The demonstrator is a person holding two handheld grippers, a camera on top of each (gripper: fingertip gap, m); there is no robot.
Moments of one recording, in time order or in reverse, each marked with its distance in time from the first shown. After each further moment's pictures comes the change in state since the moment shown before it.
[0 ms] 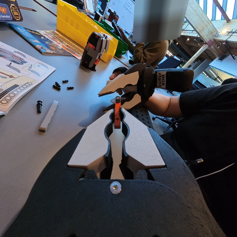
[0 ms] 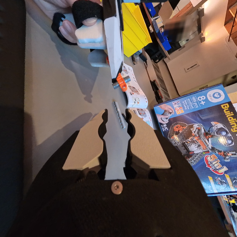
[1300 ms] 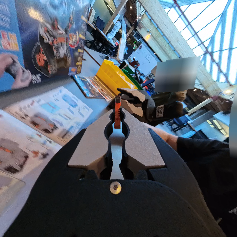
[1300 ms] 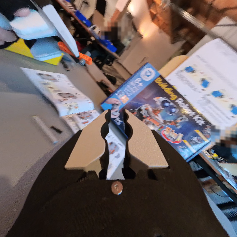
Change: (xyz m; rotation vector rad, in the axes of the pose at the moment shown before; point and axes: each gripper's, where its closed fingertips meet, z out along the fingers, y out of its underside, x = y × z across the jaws) left arm -0.066 -0.115 -0.029 0.242 -0.156 -0.205; right arm 0.142 0.036 -0.001 0.065 0.384 0.232
